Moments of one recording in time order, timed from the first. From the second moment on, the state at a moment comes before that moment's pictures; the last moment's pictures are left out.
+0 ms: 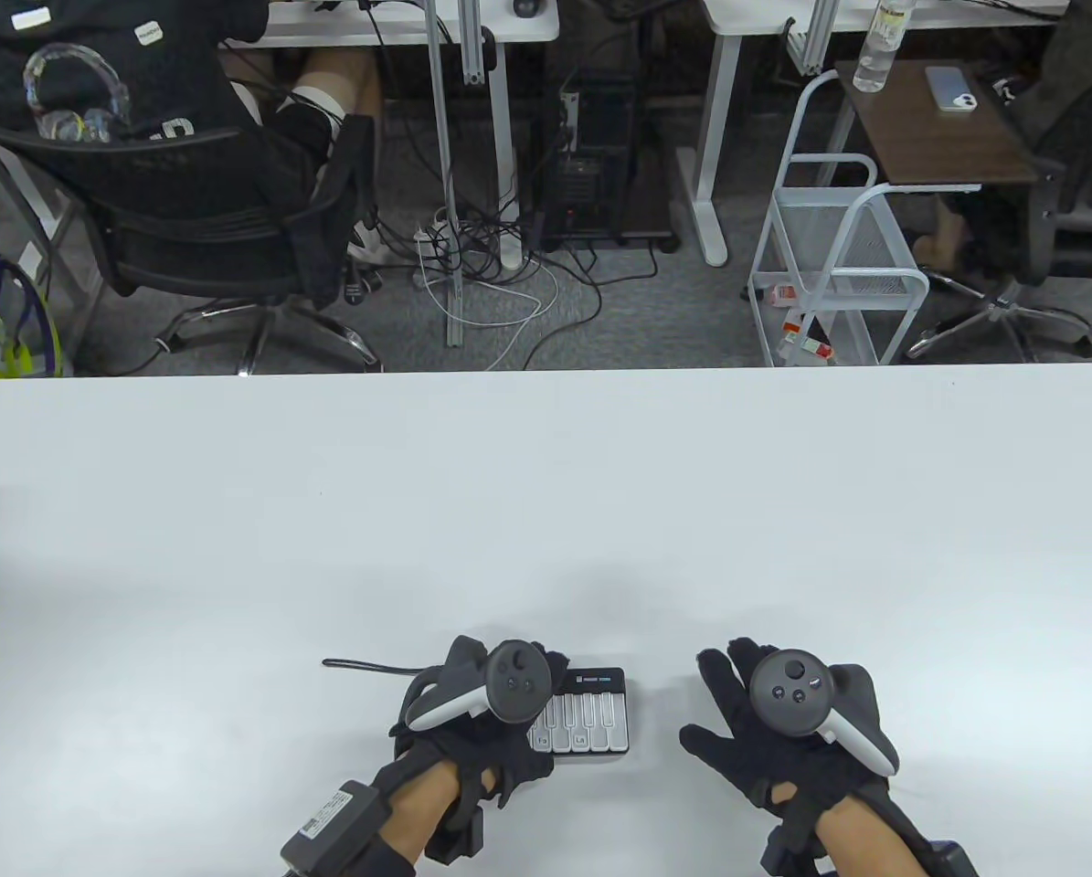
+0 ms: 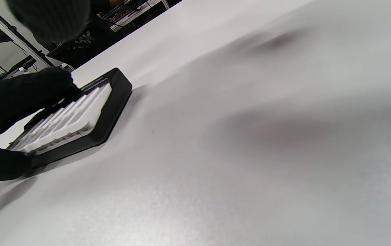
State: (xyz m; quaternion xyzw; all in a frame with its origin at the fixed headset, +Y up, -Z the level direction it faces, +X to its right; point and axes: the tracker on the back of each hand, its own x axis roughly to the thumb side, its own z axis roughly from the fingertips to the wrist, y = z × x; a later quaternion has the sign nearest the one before) left_hand -0.085 -0.760 -0.275 -0.28 -0.23 0.12 0.93; right_hand 0.201 -0.735 -0.246 0.07 0.20 0.95 0.24
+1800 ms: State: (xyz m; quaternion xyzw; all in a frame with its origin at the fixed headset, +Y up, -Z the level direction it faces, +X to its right) left_hand -0.143 -0.745 -0.263 -0.17 -0.14 0.17 0.96; right_hand 0.200 -0.741 -0.247 0.07 0.22 0.95 0.23
